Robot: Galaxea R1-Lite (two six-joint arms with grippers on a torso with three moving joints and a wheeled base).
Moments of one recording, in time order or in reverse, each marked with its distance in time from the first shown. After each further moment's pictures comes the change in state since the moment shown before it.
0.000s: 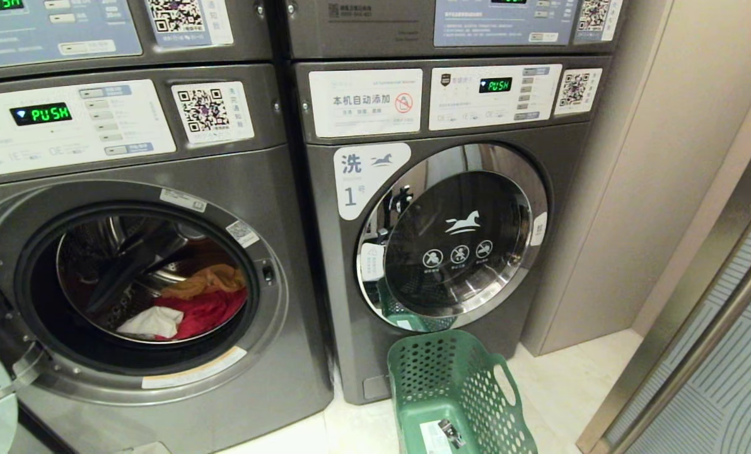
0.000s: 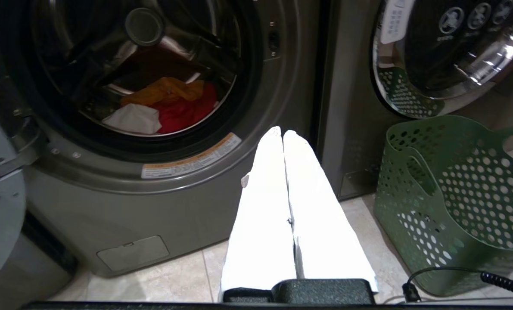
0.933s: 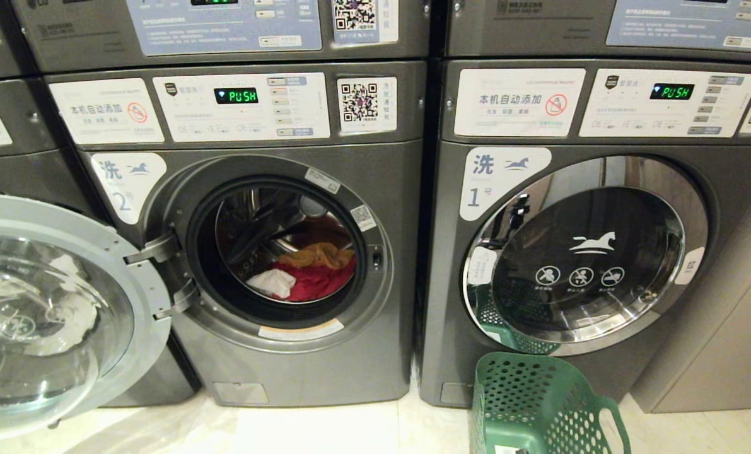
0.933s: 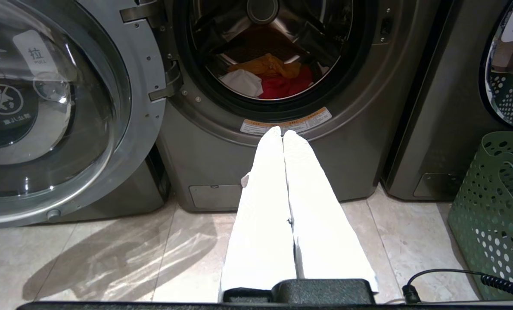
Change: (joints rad) left arm 0.000 0.000 0.000 -0.003 0.002 -0.003; right arm 0.000 0.000 0.000 -0.001 -0.001 0.011
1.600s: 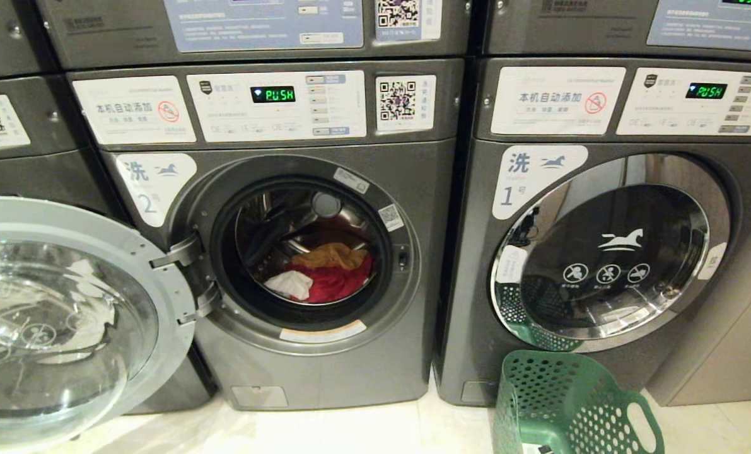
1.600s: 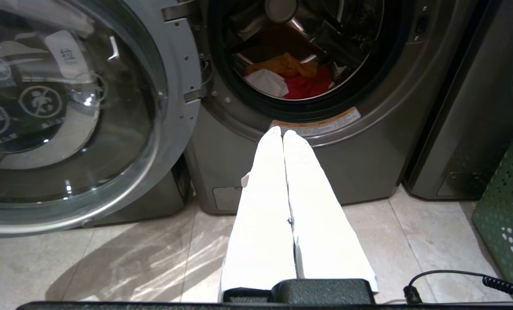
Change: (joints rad) left arm 0.000 0.000 0.000 0.000 0.001 -0.001; right arm 0.001 0.000 0.000 0.000 0.000 0.001
